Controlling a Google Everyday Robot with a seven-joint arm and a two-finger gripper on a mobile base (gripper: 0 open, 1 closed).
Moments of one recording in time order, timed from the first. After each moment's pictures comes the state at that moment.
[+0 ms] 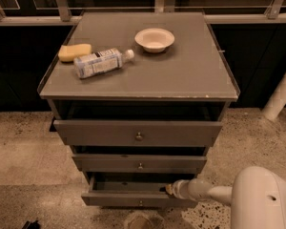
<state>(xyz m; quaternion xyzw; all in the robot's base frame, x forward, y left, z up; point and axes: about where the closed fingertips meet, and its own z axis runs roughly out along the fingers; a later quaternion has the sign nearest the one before) 0.577 -0.167 0.158 -0.09 0.95 0.20 0.24</state>
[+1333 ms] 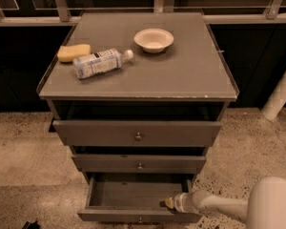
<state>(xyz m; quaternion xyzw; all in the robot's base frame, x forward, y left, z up) 0.518 -0.157 0.160 -0.08 0.95 0.24 0.20</state>
